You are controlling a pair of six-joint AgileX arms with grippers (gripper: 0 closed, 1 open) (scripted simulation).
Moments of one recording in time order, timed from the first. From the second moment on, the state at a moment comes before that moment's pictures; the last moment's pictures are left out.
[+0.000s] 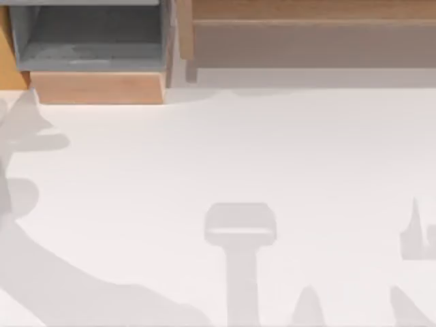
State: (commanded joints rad) left arm 0.42 2.28 1.10 1.17 0.47 1.58; right arm 0.00 0.00 0.00 0.00 0.00 0.00
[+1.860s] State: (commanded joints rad) left arm 0.39 2.33 1.21 1.11 0.44 1.58; right arm 0.00 0.00 0.00 0.00 0.00 0.00
